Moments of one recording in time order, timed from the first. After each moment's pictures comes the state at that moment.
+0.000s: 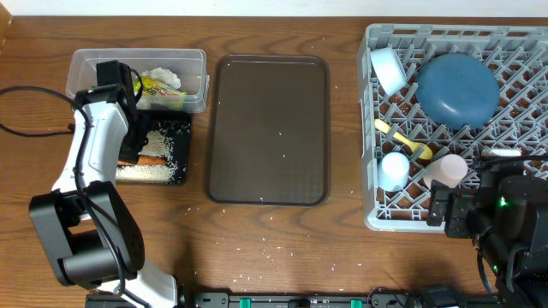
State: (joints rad) left arm 0.21 1.78 1.34 -0.97 -0.25 -1.13; right arm 0.15 0.75 1.20 -1.23 0.18 0.12
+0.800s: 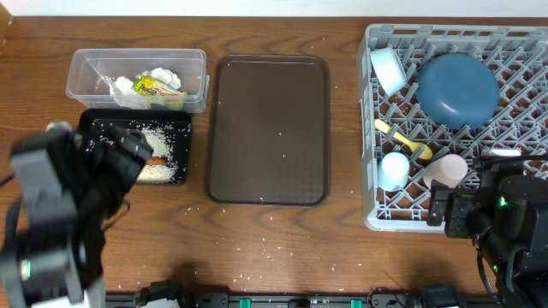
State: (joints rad) left arm 0.21 0.91 1.37 -1.22 0.14 -0.79; right arm 0.15 0.75 1.20 -1.23 0.18 0.12
